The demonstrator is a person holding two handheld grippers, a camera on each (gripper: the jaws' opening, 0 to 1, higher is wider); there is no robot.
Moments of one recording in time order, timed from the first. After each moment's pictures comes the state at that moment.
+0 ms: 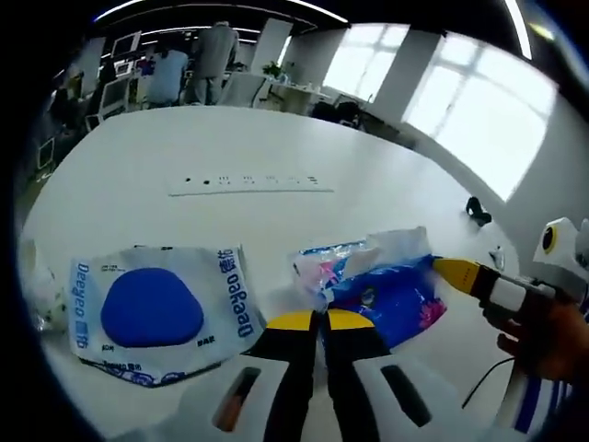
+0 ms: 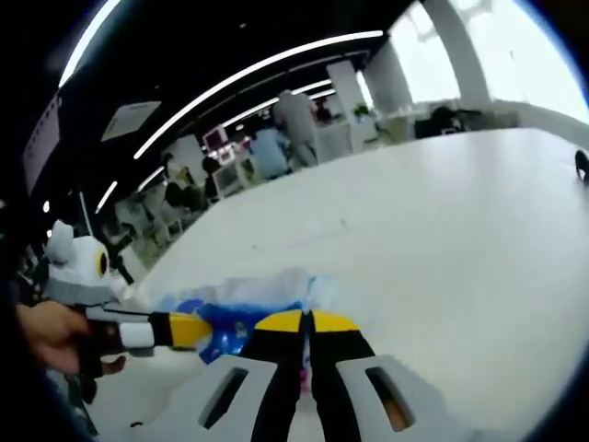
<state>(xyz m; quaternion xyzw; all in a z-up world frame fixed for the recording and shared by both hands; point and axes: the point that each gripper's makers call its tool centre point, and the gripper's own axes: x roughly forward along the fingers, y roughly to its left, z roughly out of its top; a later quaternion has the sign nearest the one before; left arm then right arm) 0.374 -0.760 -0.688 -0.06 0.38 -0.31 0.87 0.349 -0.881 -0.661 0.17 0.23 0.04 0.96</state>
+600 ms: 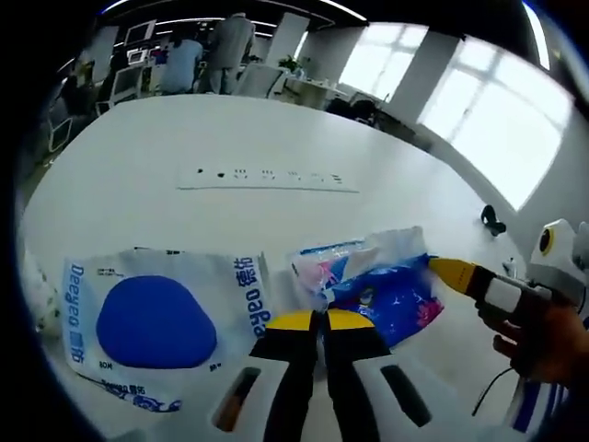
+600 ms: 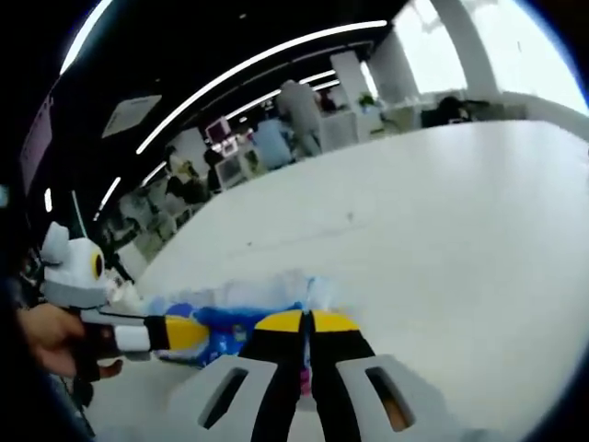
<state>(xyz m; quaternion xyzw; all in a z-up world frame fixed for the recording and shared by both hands) 0.405 -0.756 -0.709 -0.07 0.40 -0.28 0.87 0.390 -0.878 -0.686 0.18 0.25 0.06 0.95</state>
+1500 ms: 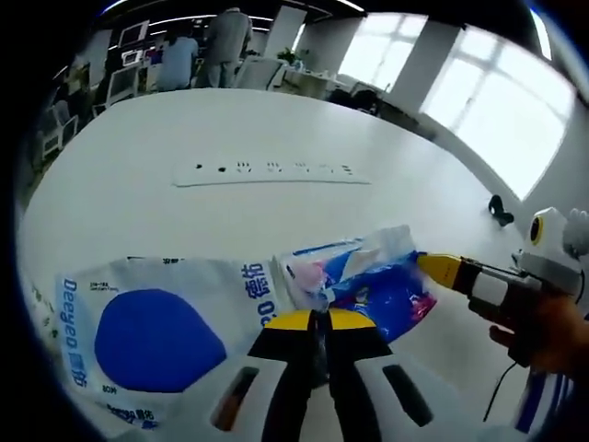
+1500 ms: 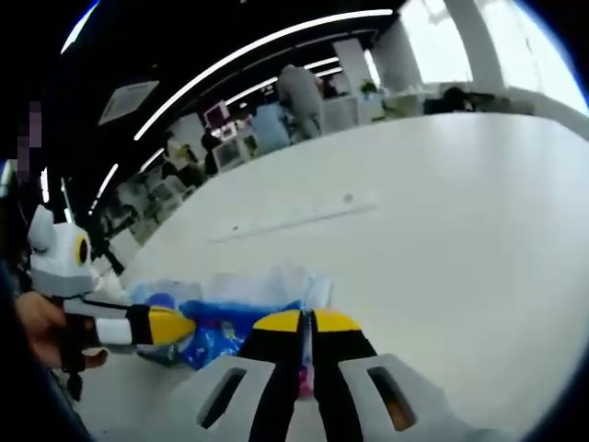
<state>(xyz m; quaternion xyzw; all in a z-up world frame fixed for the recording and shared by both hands) 0.418 -0.756 -0.724 -0.05 0.41 -0.29 0.87 0.408 -0.880 -0.717 0.16 0.29 0.06 0.94</state>
